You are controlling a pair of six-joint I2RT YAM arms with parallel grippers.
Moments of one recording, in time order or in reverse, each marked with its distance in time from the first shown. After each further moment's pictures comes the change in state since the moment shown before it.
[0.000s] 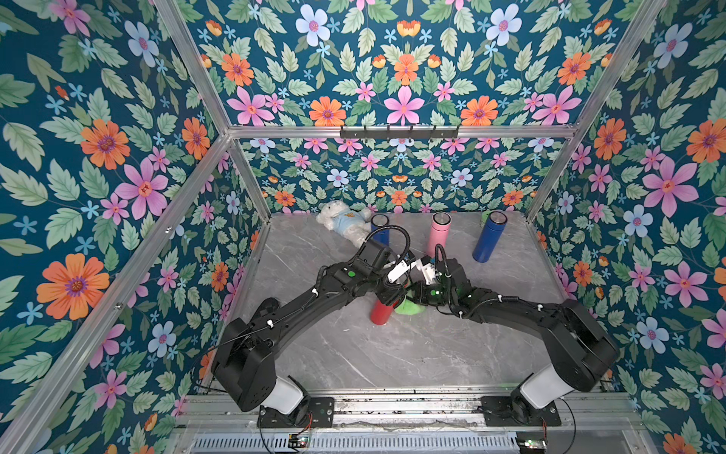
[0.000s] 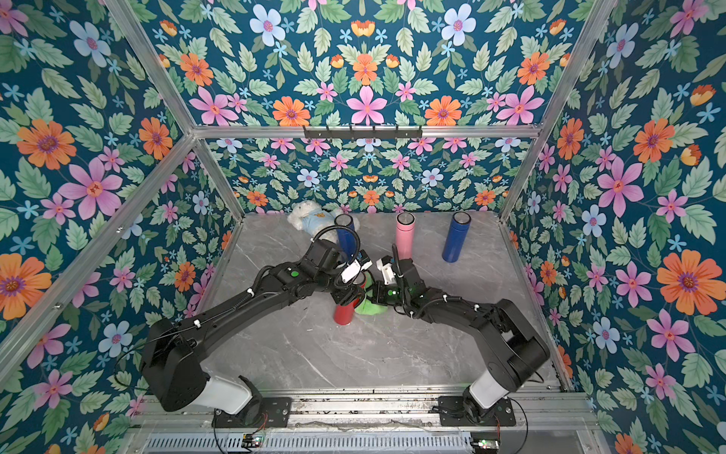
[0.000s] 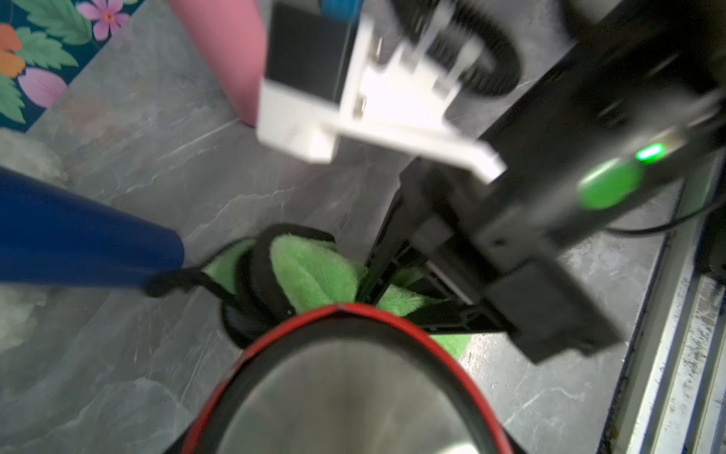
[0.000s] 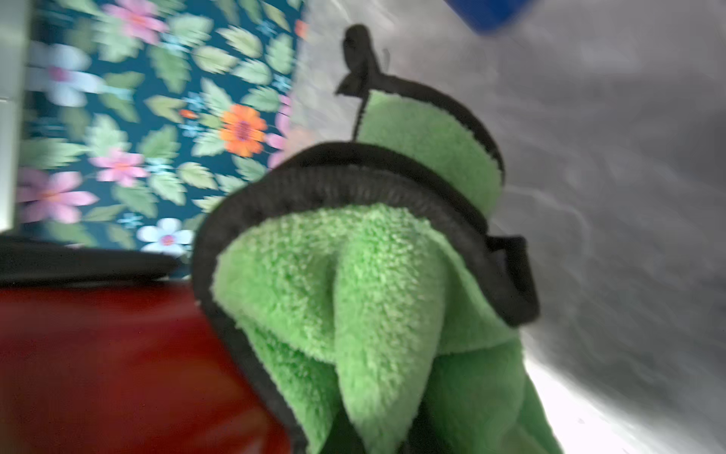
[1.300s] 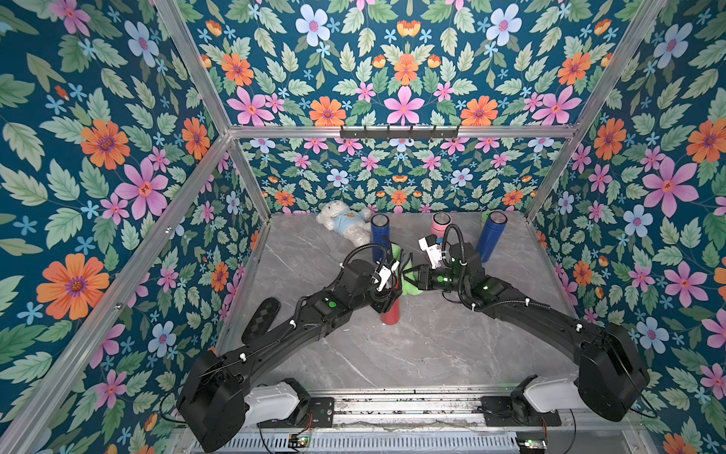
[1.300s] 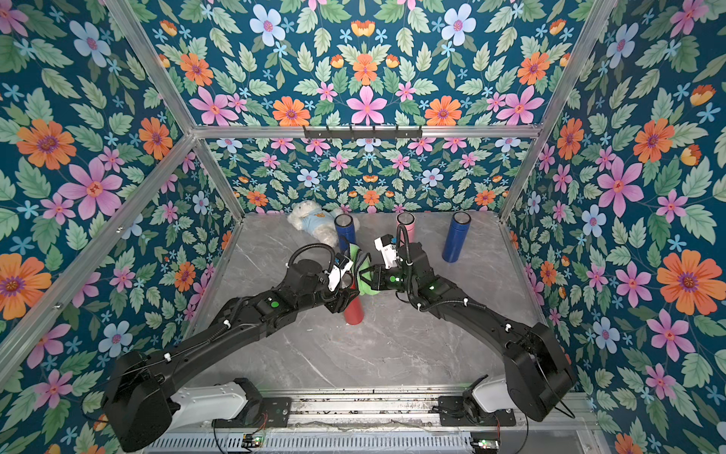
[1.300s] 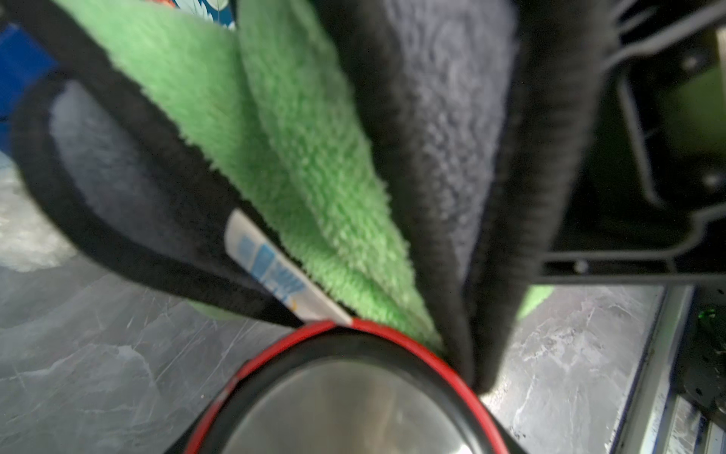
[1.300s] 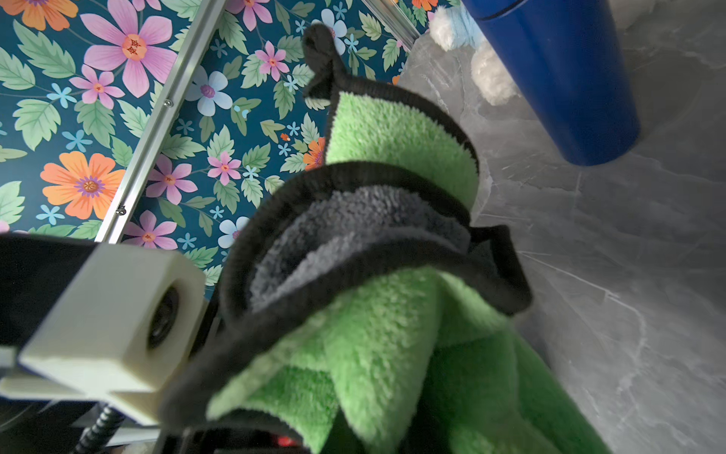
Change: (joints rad) left arm -0.011 -0.253 -0.330 0.364 -0.072 -0.260; right arm 0.002 -0.146 0.087 -0.110 -0.019 -0.071
